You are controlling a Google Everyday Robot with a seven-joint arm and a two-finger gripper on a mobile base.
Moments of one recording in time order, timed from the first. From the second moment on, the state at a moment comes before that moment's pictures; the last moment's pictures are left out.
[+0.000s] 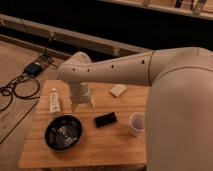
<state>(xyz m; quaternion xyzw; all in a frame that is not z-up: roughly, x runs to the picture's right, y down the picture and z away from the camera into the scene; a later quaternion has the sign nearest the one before) -0.107 0.101 0.703 -0.26 0.23 0.64 0.68</state>
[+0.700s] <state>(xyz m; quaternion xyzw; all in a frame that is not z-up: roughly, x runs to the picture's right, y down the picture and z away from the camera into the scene) -0.105 0.096 0.705 -0.26 0.23 0.64 0.68</state>
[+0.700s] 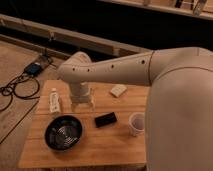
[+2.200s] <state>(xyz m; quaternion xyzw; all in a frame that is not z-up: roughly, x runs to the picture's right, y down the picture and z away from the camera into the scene) 0.051 -0.049 0.882 -0.22 0.23 0.73 0.61</state>
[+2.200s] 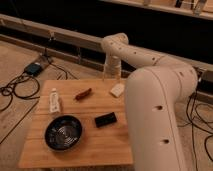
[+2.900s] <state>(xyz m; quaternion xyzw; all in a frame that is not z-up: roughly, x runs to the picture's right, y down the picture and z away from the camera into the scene) 0.072 -0.043 0.956 -0.19 0.23 0.75 0.59</state>
